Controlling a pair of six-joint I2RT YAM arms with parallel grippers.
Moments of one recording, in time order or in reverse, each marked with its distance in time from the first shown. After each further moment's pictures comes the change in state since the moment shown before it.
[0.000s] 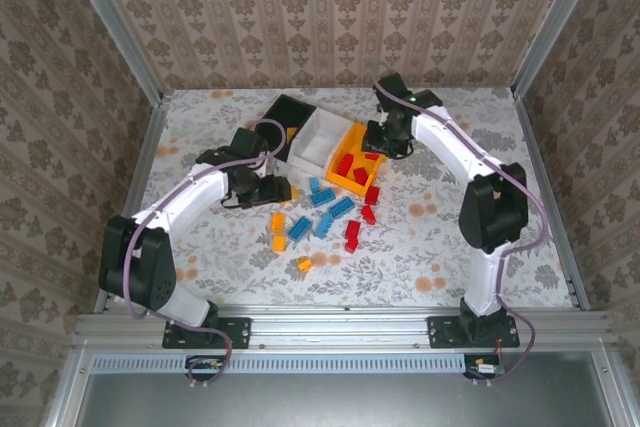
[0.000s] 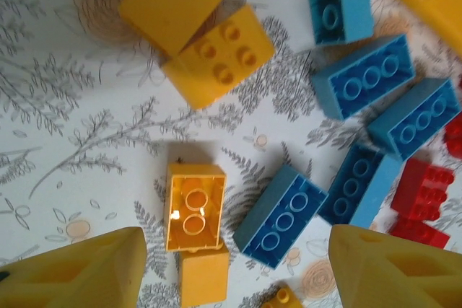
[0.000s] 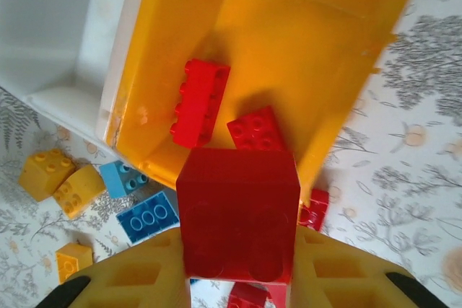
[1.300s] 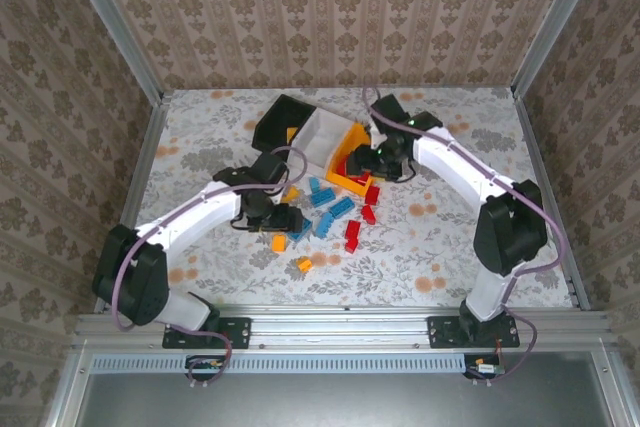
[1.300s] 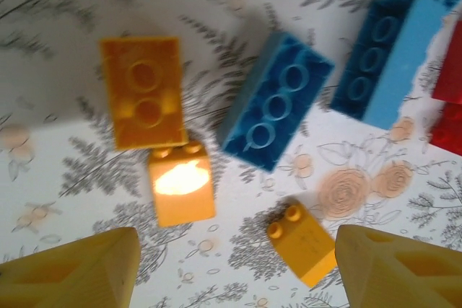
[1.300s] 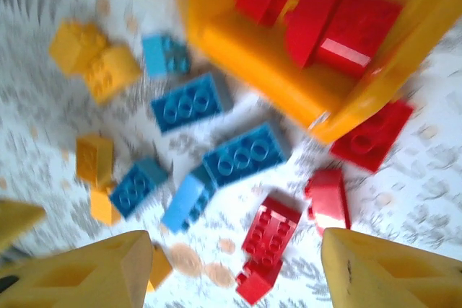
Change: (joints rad) left arm -0.161 -0.096 -0.125 -0.074 -0.051 -0.017; right arm 0.114 -0.220 -0.305 0.084 -0.132 -0.085
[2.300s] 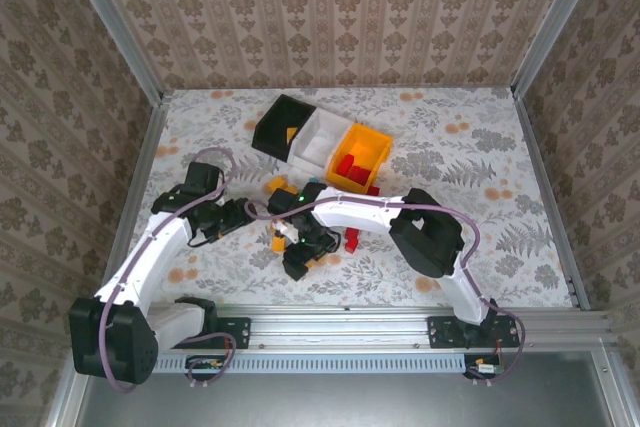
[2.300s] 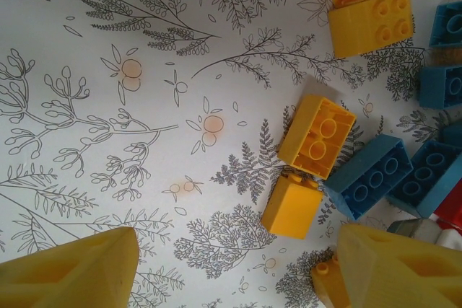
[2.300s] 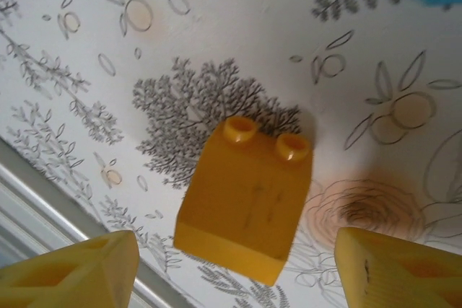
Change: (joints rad) left arm 0.365 -0.309 -0.182 0.030 0.029 -0.118; right arm 0.526 0.385 0.147 -0.129 0.019 -0.262
